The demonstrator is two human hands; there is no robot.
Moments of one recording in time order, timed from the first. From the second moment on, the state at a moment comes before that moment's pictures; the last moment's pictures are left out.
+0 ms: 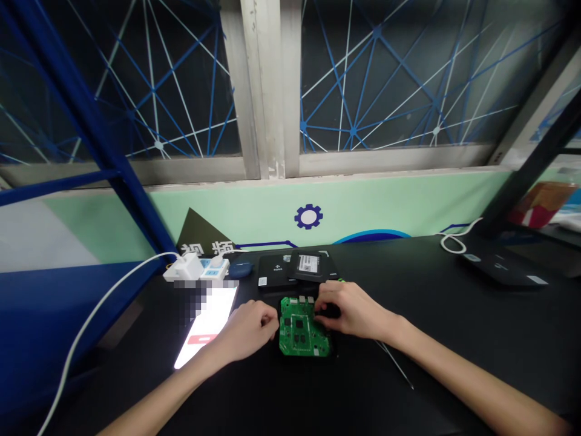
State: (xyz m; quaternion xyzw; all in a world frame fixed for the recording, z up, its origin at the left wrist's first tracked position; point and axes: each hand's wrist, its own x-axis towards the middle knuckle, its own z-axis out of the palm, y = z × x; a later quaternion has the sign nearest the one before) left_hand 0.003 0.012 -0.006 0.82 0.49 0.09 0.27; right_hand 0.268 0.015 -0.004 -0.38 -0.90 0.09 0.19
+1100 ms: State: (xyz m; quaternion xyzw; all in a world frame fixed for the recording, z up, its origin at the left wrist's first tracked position) left_hand 0.003 0.013 -0.011 0.82 0.50 0.09 0.25; right_hand 0.268 0.016 -0.009 -0.39 -0.90 0.06 0.19
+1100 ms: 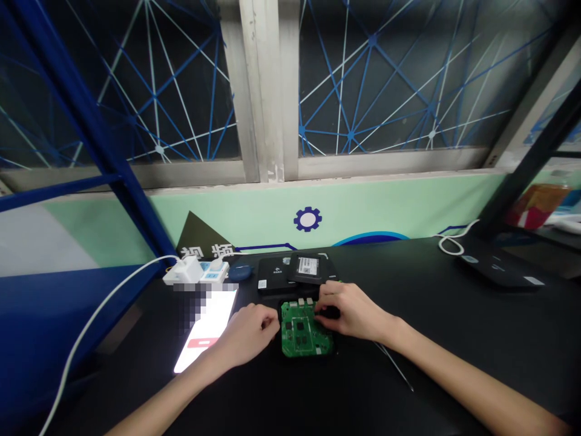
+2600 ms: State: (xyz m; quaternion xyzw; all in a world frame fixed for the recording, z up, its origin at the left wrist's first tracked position) left_hand 0.006 0.010 -0.012 0.82 0.52 0.10 0.23; right_hand 0.269 0.099 -0.004 -0.41 -0.86 0.09 0.28
